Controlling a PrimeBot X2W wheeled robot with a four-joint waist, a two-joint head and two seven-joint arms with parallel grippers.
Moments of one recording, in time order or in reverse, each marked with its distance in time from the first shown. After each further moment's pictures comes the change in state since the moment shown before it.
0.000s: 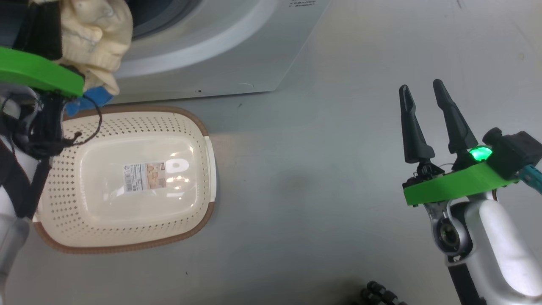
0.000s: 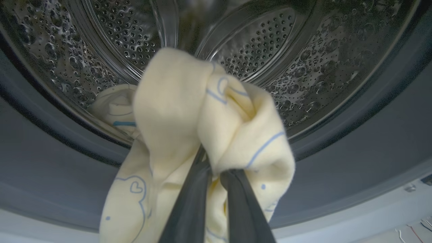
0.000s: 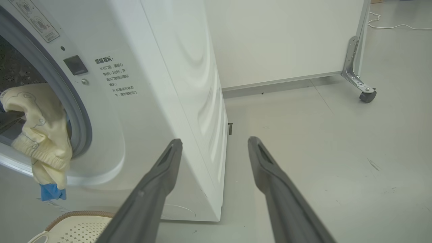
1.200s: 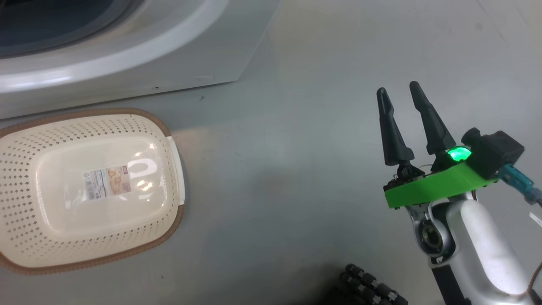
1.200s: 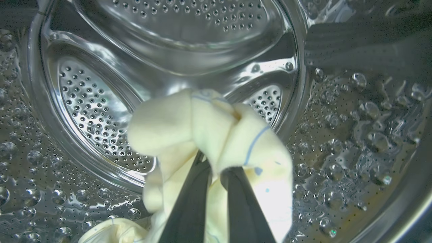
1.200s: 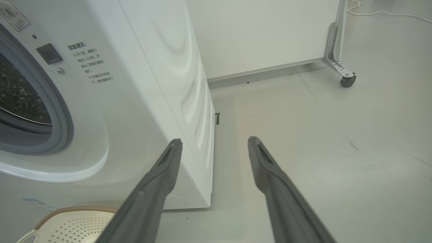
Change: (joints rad) left arm -0.433 -0.006 0.072 0.249 0.268 0.000 -0.002; right arm -0.013 0.035 0.050 0.010 0.018 0.000 0.000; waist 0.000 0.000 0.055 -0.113
